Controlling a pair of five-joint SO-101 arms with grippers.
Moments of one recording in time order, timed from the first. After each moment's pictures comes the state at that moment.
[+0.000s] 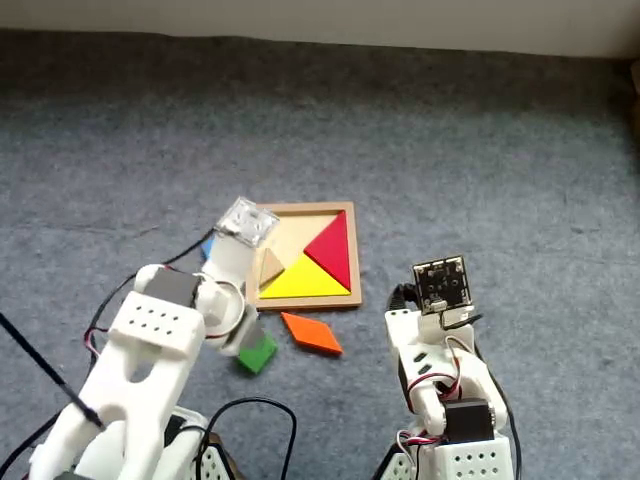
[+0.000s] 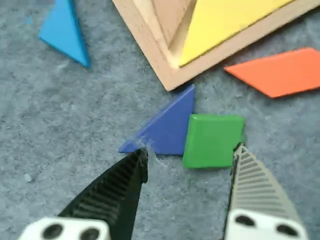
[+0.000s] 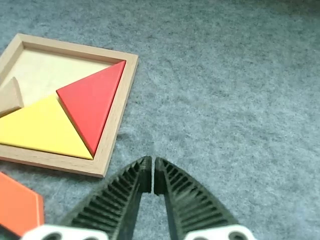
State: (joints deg) left arm 9.9 -39.5 59.8 69.1 -9.8; right arm -12.0 -104.3 95.6 50.1 10.1
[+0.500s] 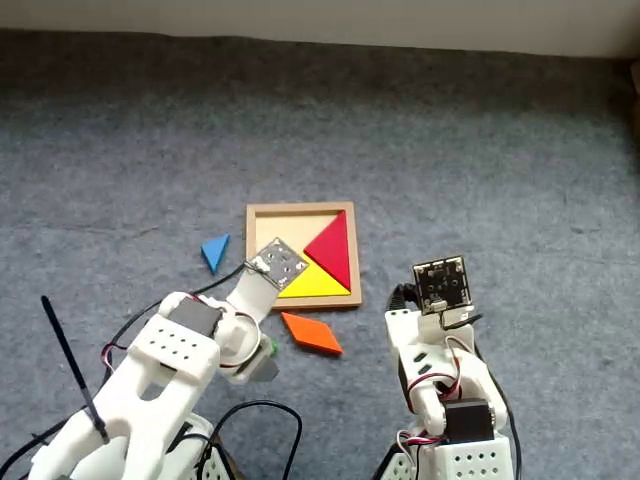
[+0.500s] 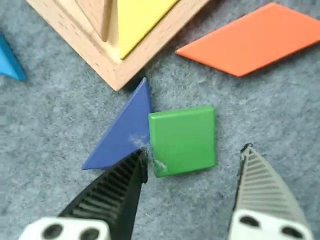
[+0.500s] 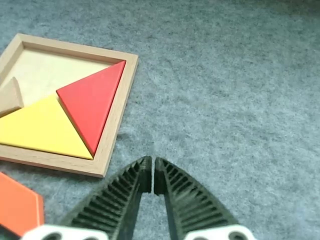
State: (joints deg) left arm 16.4 -41.0 68.7 61.1 -11.0; right arm -12.0 -104.3 95.6 50.1 10.1
